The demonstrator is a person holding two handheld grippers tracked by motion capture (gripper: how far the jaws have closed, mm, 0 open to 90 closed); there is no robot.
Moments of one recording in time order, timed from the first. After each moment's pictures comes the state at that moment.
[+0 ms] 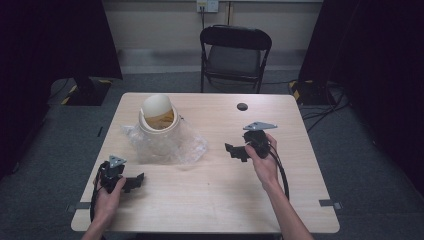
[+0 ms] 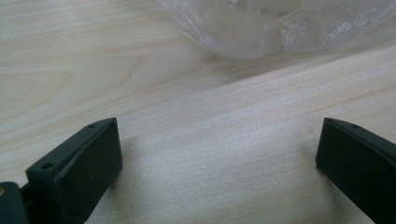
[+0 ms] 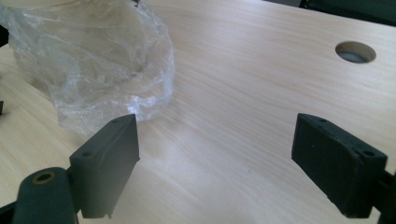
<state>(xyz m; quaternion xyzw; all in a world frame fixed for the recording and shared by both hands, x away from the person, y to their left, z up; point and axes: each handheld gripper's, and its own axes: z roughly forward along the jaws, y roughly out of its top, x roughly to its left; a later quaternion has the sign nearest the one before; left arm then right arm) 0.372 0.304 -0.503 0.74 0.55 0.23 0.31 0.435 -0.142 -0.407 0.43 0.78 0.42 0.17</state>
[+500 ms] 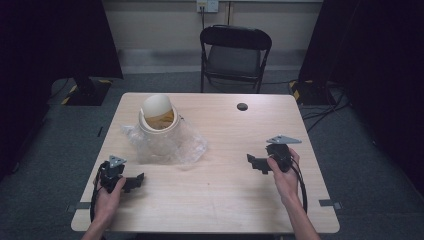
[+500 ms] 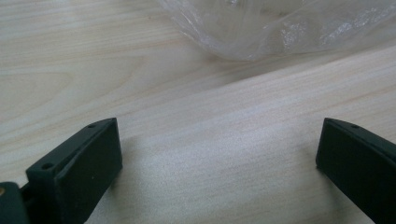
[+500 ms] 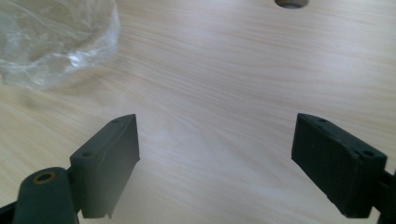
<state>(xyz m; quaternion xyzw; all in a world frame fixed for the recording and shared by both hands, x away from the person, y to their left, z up) 0.373 0.304 -0.503 0.74 0.55 0.23 0.31 0.406 -0.205 -0.431 0.49 0.76 0.39 0.19</state>
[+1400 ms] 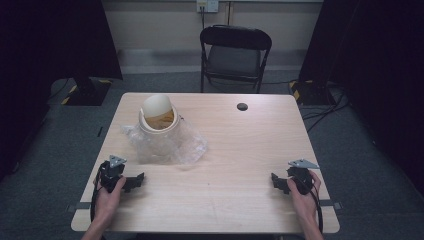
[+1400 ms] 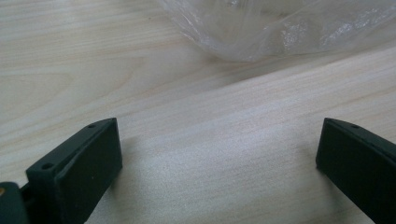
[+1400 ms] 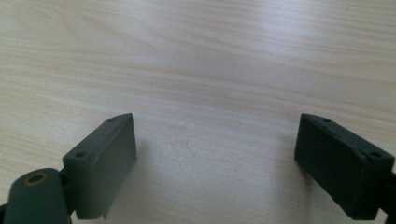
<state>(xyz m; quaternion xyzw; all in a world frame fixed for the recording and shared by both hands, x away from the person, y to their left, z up) 0.373 0.304 -0.503 0.74 0.55 0.23 0.31 0.373 -0.272 -0.500 0.55 0.73 0.31 0.25</state>
